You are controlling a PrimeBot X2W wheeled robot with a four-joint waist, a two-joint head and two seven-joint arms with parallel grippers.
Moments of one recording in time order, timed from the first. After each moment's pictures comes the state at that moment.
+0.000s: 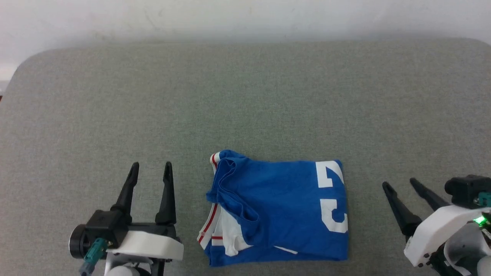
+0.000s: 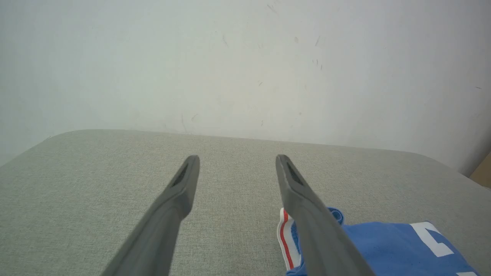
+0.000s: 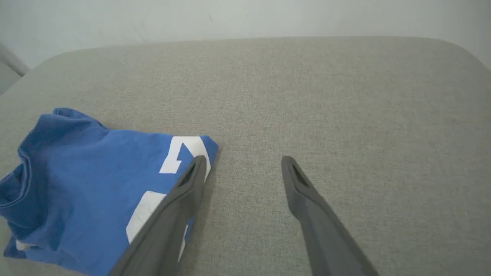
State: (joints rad) left arm 0.00 0.05 -0.04 0.01 -0.17 -0.04 -0.26; right arm 0.03 -0.24 0.00 -0.09 0.39 0.13 0.31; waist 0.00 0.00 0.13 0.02
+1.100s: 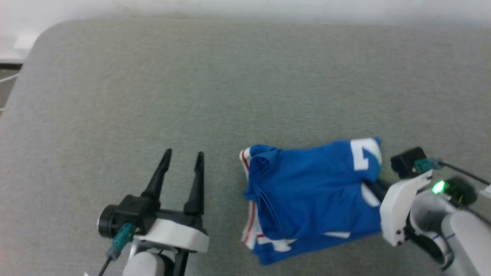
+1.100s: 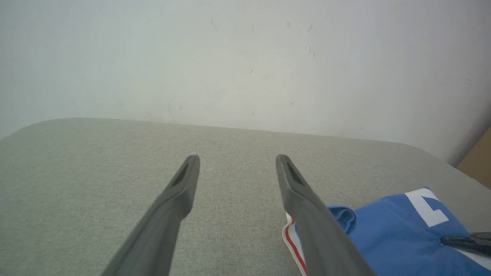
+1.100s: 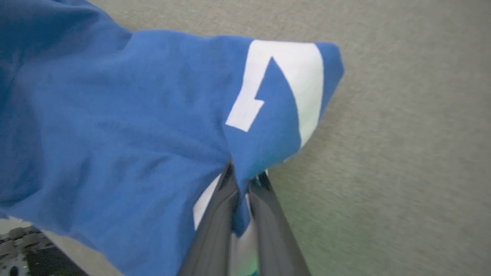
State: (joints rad) left arm -0.08 0.05 -0.16 0.04 -0.19 -0.05 -0.26; right arm -0.25 -0.39 0.34 0.19 0.46 0.13 0.43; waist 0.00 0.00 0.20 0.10
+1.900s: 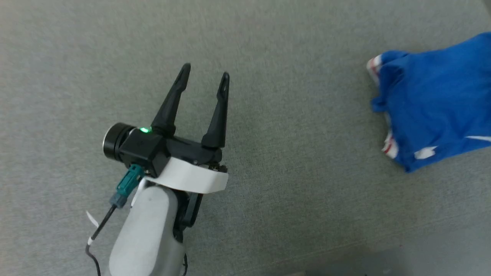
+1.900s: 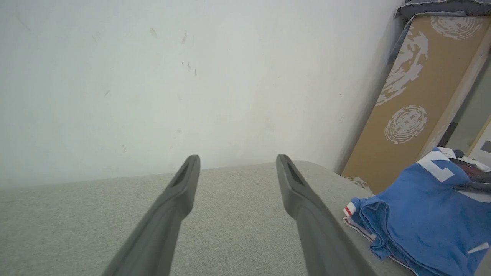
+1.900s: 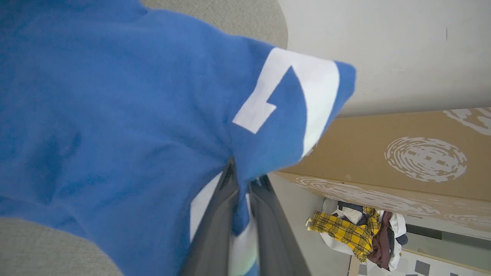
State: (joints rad) left arm -0.37 0.05 -0.25 0.00 -0.17 -0.05 -0.26; right arm -0.65 -0.95 0.51 0.26 0.23 0.13 0.33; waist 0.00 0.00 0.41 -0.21
